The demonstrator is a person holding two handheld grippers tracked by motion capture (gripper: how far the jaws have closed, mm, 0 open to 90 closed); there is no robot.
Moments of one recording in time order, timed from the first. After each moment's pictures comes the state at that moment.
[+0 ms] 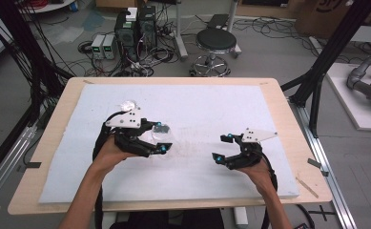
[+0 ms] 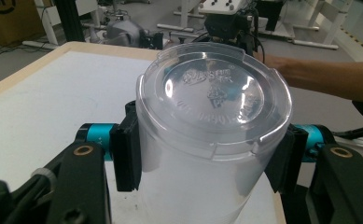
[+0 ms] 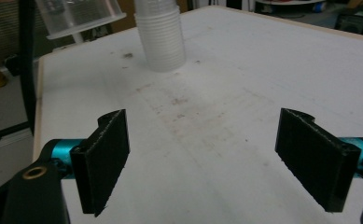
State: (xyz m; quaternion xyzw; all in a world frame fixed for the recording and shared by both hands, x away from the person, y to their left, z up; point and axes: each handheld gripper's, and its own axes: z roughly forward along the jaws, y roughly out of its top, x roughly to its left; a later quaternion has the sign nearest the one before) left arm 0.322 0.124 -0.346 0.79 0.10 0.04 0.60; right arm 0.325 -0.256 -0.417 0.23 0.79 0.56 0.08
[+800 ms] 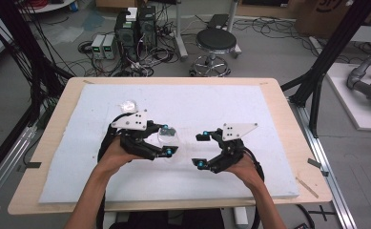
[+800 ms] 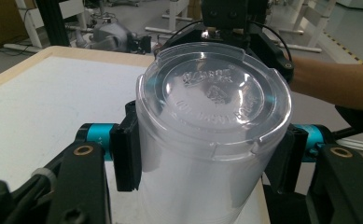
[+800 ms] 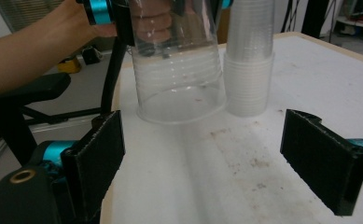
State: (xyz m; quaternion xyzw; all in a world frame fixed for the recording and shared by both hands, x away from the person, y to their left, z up) left arm 0.318 0.109 -0.345 0.79 0.08 0.02 0.61; right arm 0.320 -0.193 -0.379 0.11 0.81 0.58 0.01
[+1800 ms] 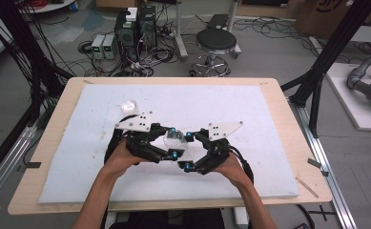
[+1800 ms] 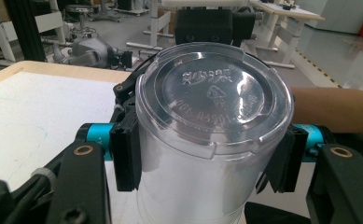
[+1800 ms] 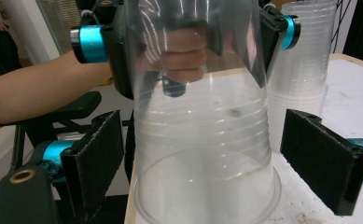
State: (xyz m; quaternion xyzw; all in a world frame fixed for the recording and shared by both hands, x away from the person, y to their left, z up) left arm 0.315 0.096 -0.347 0.77 0.07 -0.02 0.64; right arm 0.320 -0.155 -0.379 0.06 0.79 0.61 -0.04
